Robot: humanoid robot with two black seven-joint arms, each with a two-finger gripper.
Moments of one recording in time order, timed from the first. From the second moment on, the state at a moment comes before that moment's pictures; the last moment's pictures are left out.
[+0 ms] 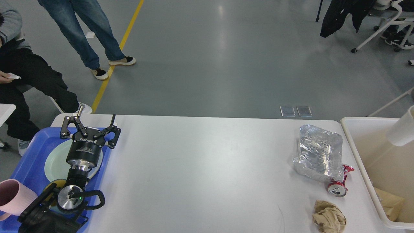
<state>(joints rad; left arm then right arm) -0.33 0.17 -1.22 -0.73 -0.03 -0.64 -0.31 1.86 -0.78 -1.61 1.10 0.21 0.34 -0.05</state>
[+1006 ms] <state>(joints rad) -0.33 0.17 -1.22 -0.73 -0.03 -0.64 -0.31 0.55 -0.35 -0.85 0.04 0.20 -0.05 -0.05</state>
